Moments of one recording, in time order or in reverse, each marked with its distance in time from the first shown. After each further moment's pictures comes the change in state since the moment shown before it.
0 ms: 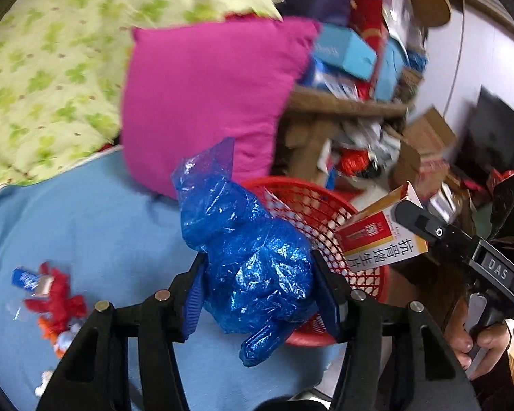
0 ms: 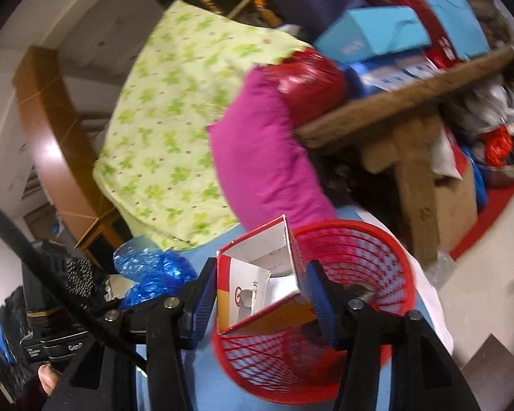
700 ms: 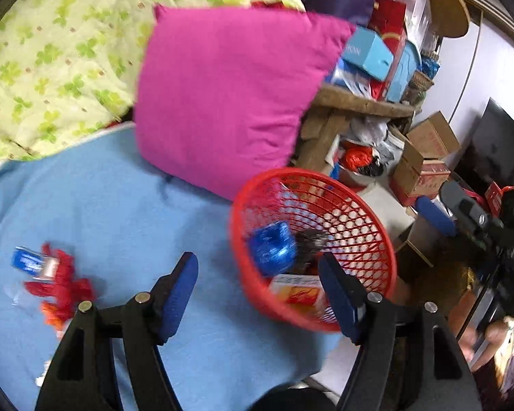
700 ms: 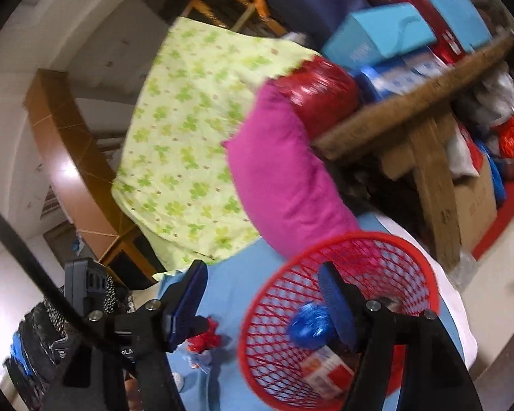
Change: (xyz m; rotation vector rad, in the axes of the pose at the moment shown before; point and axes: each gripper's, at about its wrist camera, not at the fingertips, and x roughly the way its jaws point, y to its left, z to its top) left arm -0.030 0.053 -0.009 -0.078 0.021 -0.002; right arm -0.002 0.033 0.010 -0.021 -0.069 0.142
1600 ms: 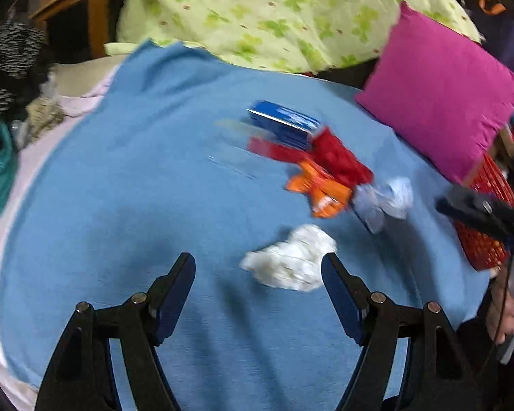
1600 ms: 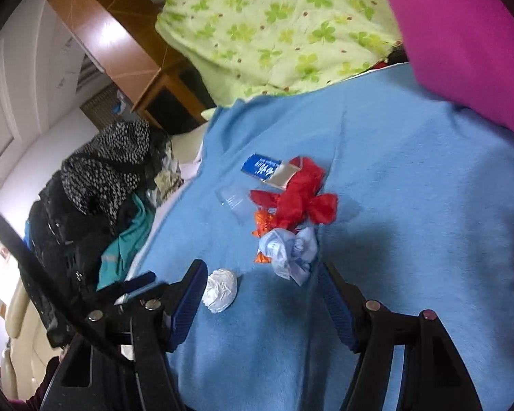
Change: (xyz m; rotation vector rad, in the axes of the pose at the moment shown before) left arm -0.056 0.236 -0.190 -0.370 0.023 0.383; right arm 0.253 0.140 -0.202 -0.153 0.643 0.213
